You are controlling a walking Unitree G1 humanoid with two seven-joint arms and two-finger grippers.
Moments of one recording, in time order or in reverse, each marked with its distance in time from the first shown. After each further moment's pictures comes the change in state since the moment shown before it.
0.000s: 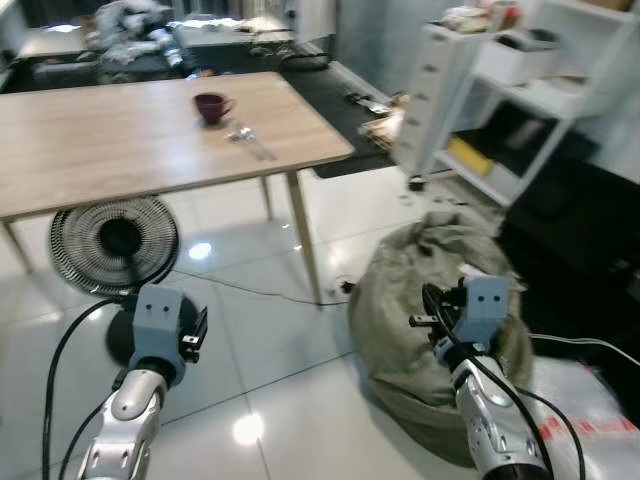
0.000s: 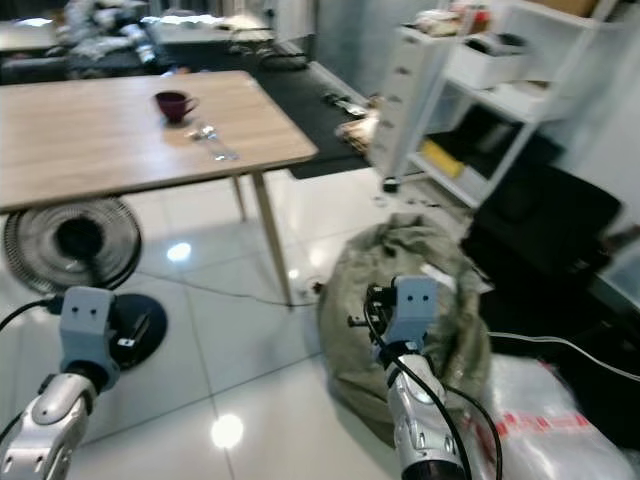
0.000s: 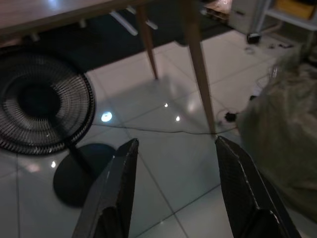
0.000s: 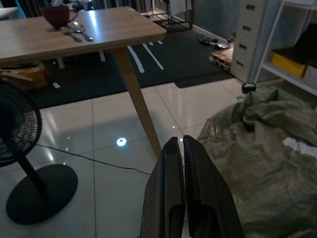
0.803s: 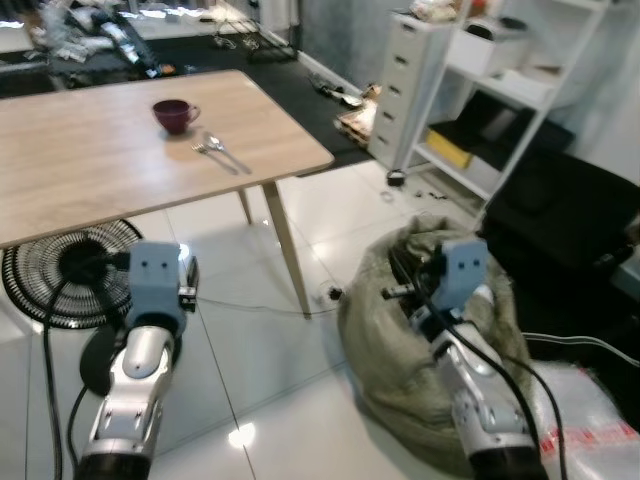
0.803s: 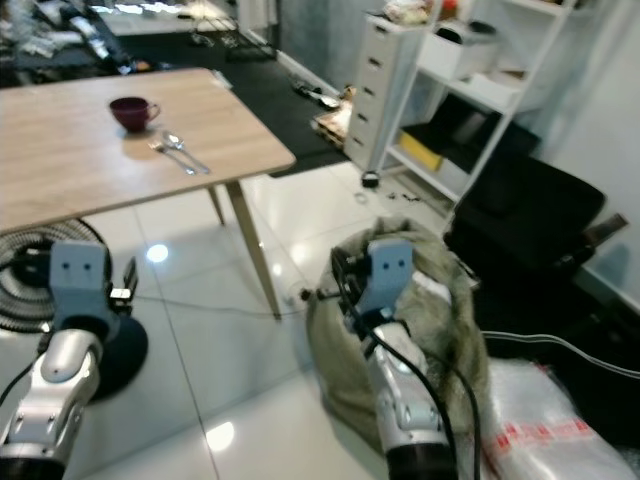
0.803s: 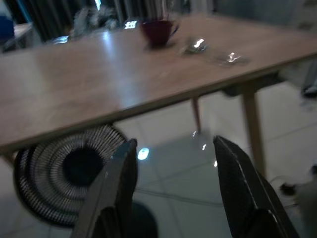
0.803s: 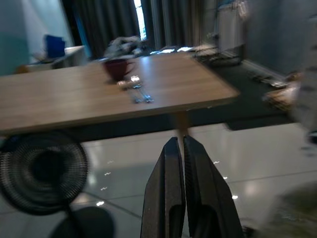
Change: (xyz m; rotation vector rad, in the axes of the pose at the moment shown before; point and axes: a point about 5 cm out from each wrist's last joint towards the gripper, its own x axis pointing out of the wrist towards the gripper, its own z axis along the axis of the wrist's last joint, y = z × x) left arm 0.016 0.006 0.050 0.045 -0.169 0.213; right arm 0.019 0.053 0.046 0.079 -0.131 0.210
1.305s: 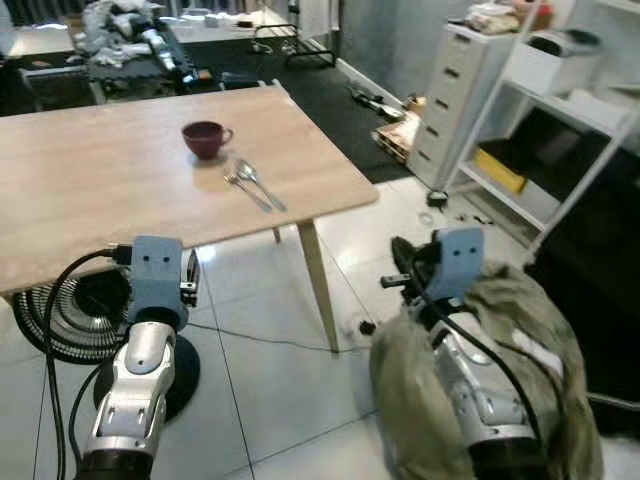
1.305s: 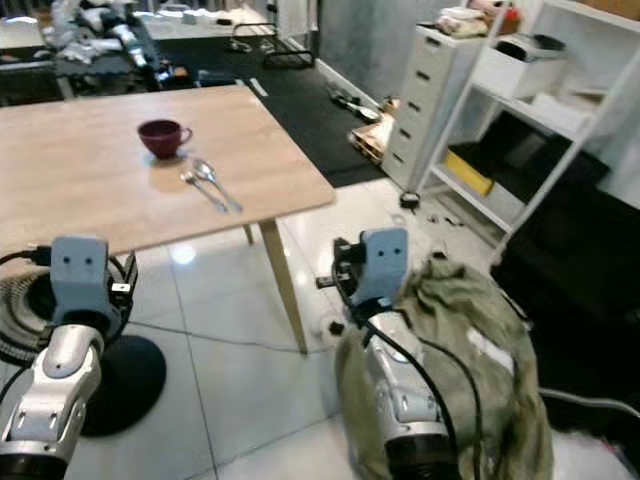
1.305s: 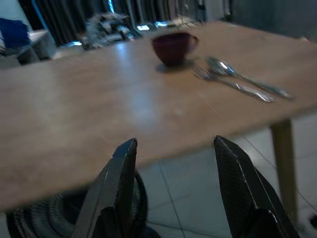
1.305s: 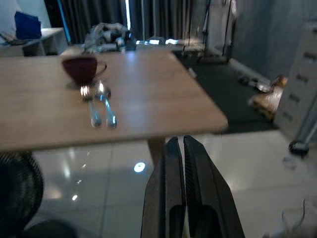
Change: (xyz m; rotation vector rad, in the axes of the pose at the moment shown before) left arm 0.001 -0.006 0.011 0.003 -0.037 -0.013; right arm 0.002 -0.014 0.008 -0.123 0.036 -0.114
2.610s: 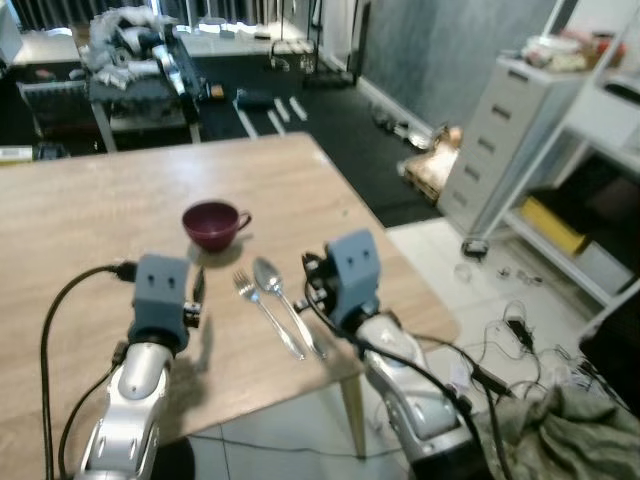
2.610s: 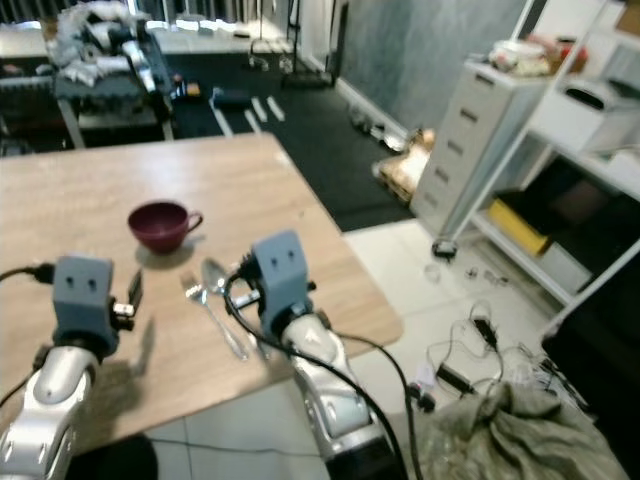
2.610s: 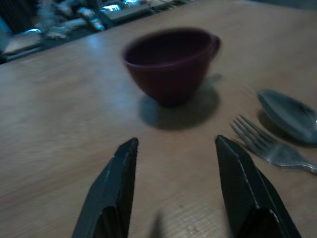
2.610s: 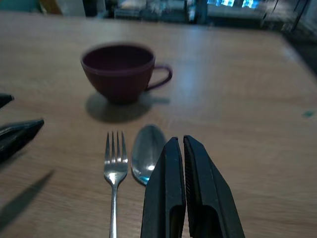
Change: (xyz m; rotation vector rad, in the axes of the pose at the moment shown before) left arm -0.038 -0.011 -0.016 0.052 0.077 -0.204; right arm 0.003 0.100 -0.014 -0.050 0.178 0.254
